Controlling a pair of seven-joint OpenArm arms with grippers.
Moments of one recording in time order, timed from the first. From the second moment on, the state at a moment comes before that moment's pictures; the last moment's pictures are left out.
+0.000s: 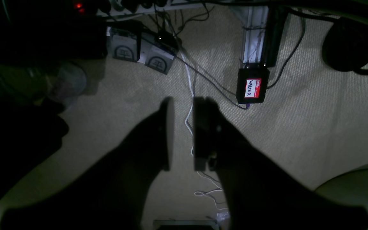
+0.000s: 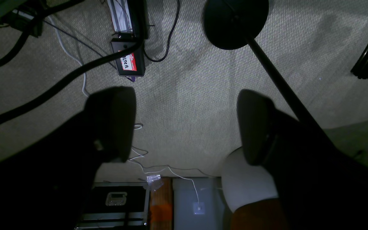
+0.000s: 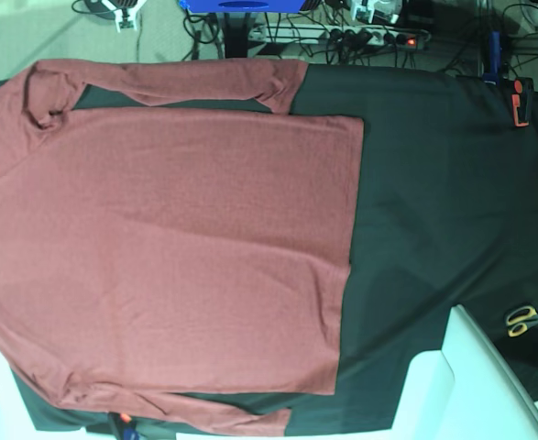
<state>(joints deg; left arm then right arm) 15.9 -6.0 1.6 14.9 0.4 -1.6 -6.7 -11.1 2.6 1.1 11.7 -2.8 0.2 -3.4</state>
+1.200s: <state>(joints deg) 17.9 -6.1 1.1 16.9 0.2 -1.5 -12.9 -12.2 2.6 1.3 15.0 -2.7 0.0 -7.4</state>
